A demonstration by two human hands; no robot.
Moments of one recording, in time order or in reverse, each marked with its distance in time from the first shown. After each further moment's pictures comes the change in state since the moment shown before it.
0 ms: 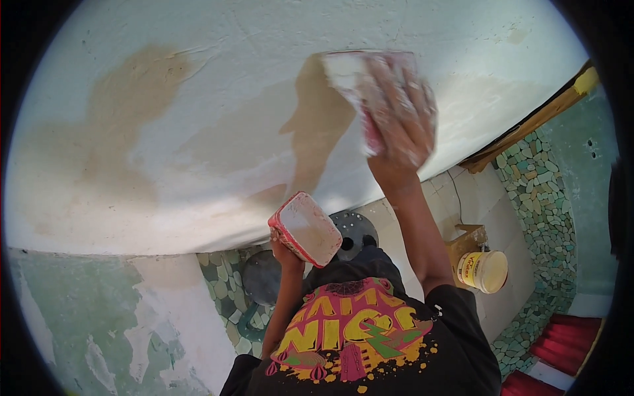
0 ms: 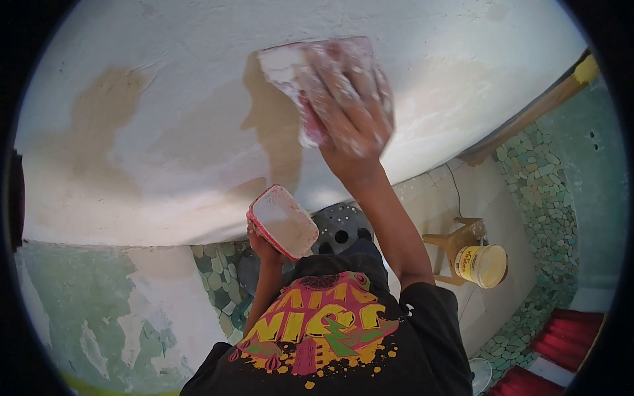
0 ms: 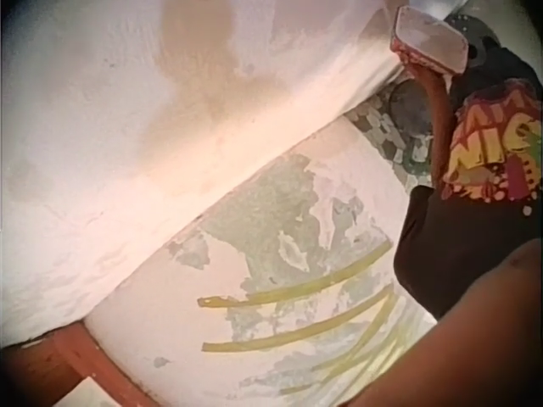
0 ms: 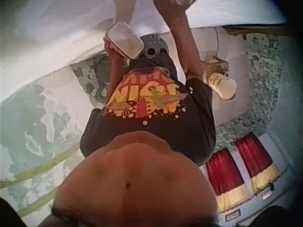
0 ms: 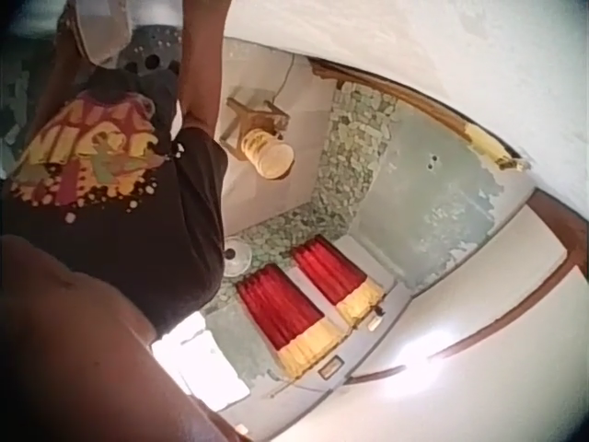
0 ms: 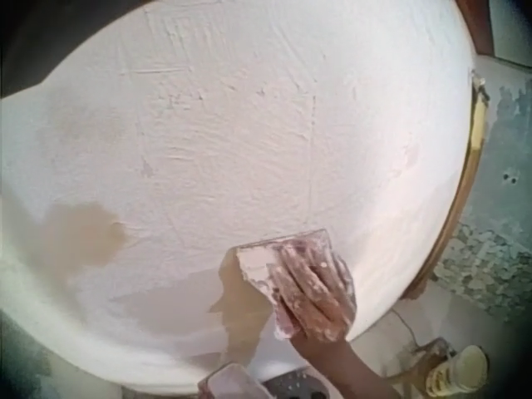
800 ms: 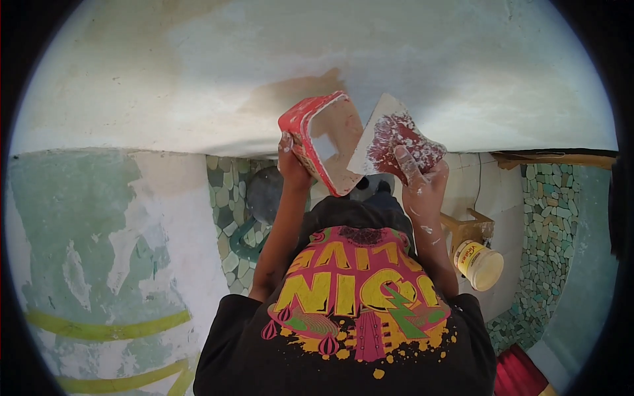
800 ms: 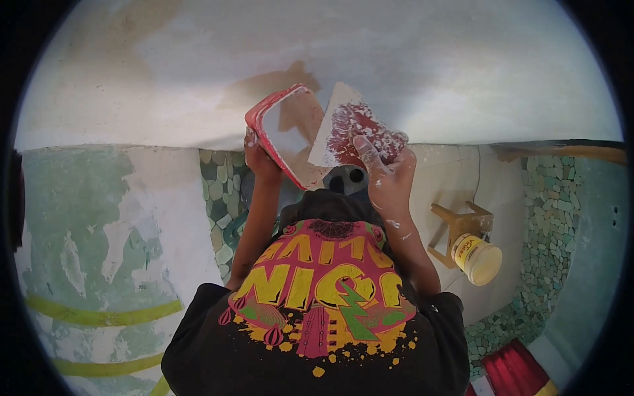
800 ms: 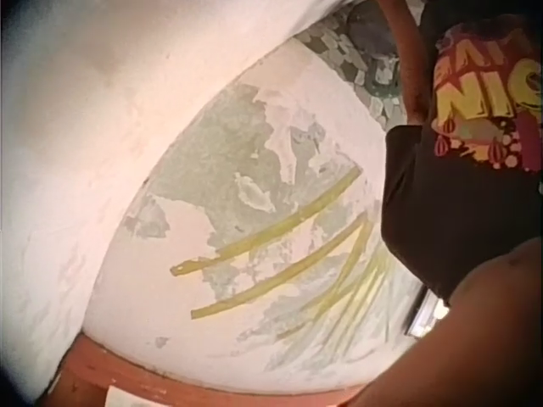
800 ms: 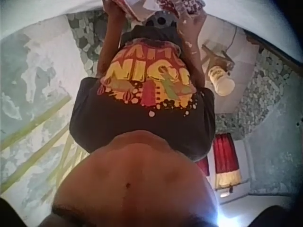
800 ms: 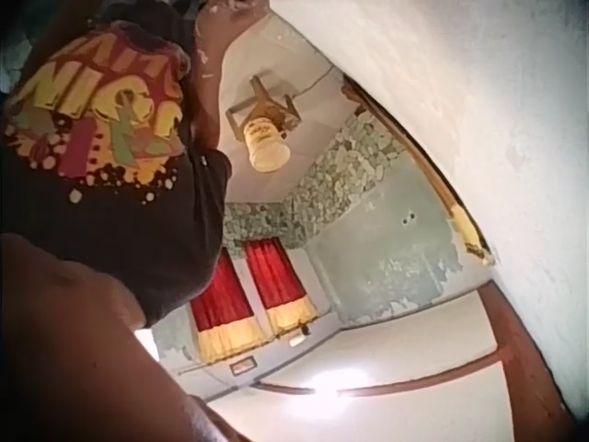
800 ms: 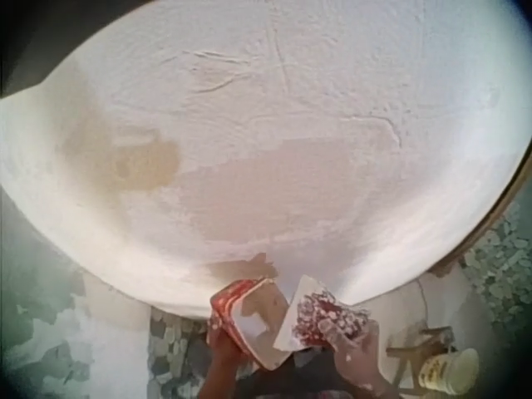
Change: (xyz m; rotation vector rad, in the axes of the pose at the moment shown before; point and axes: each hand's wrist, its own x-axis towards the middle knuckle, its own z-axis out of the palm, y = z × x) left_hand 0.001 0.052 0.019 0.020 -0.030 0.214; right_hand -0.131 -0.074 -0.073 1.111 -0.511 1.463
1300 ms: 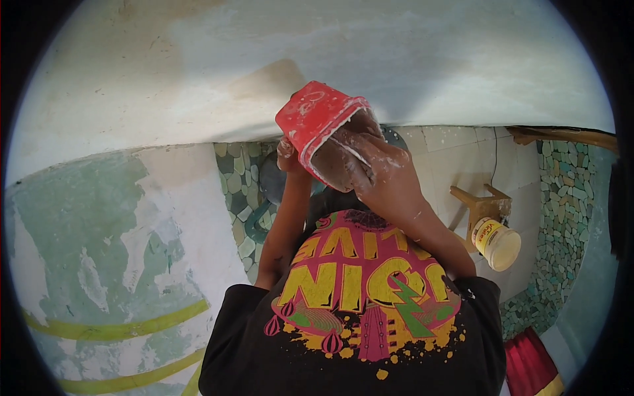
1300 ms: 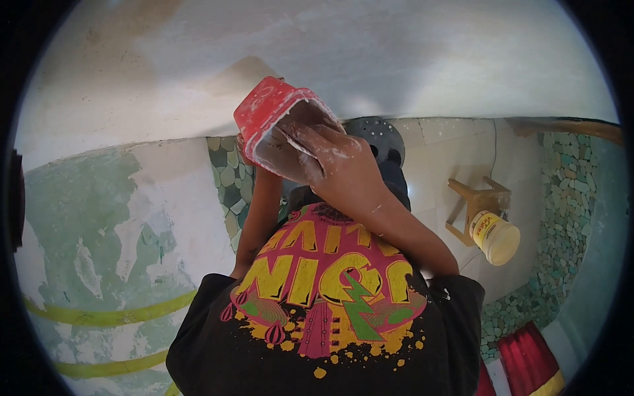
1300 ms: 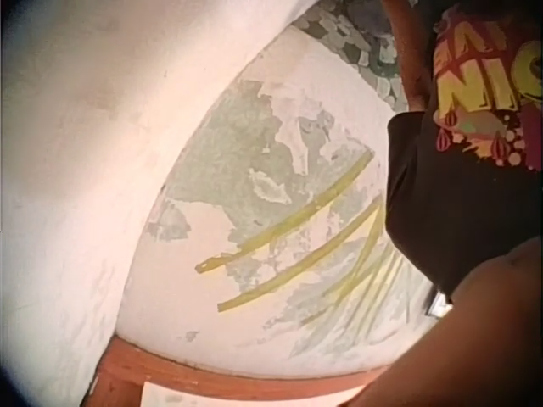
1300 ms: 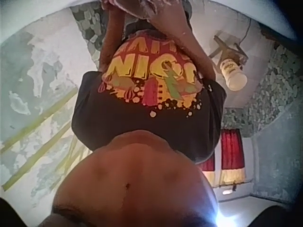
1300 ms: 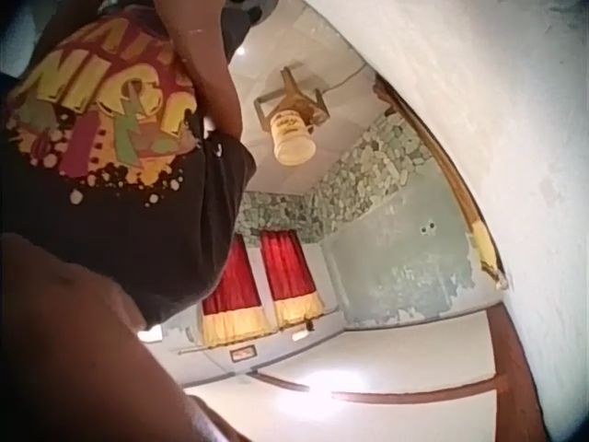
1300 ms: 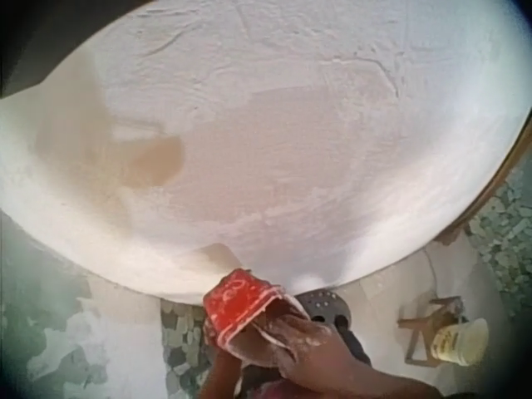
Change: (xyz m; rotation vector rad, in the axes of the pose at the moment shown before) left_hand -0.011 -0.052 -0.114 -0.262 0.050 -0.124; right_hand -0.014 0.003 0.037 -0.813 -0.426 -0.434
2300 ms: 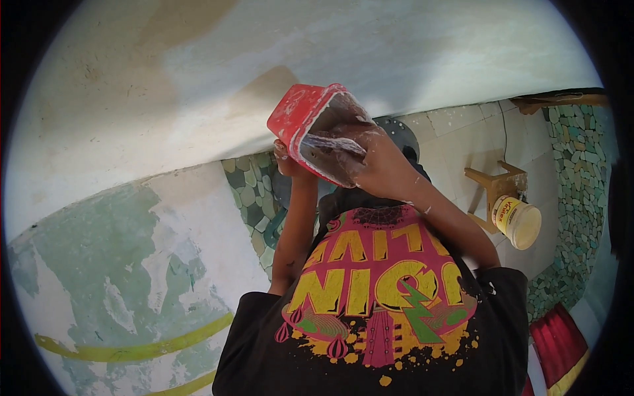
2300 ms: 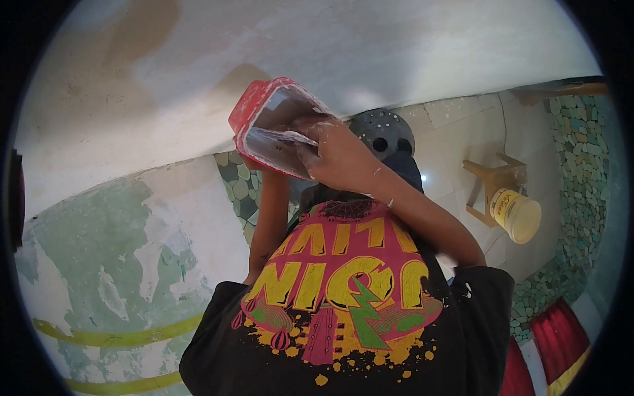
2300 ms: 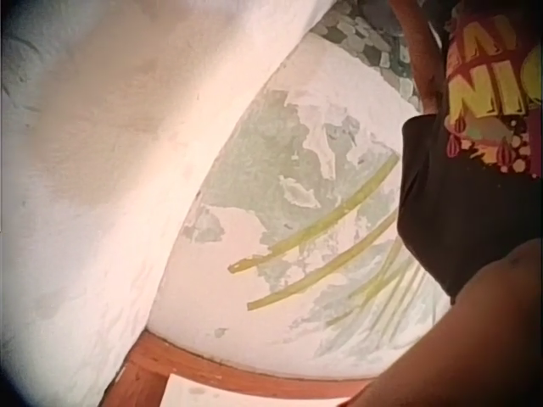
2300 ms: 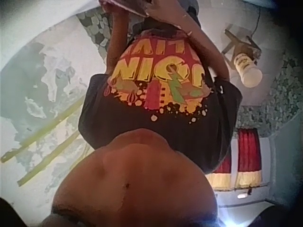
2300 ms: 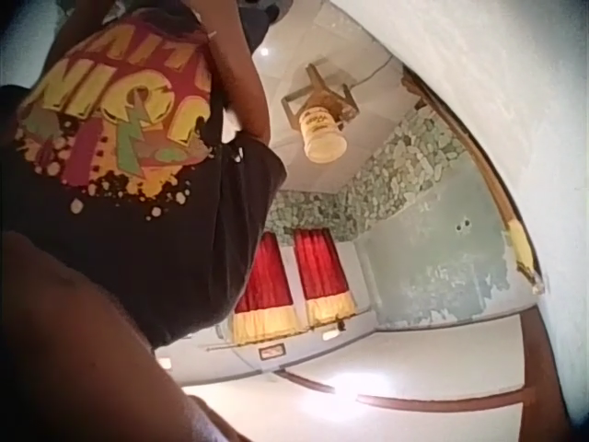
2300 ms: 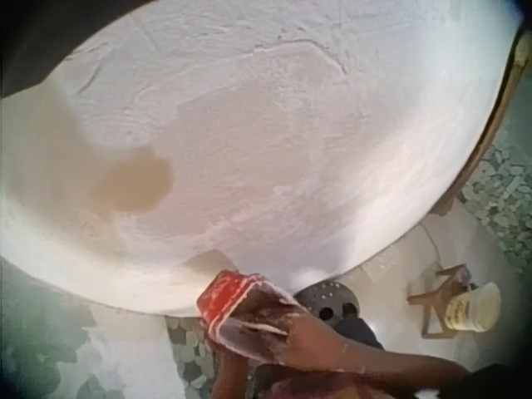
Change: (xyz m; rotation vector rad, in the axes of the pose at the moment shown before) left_hand 0.008 0.011 0.060 0.042 0.289 -0.115; right_hand 0.009 0.035 0.011 0.278 -0.120 0.125
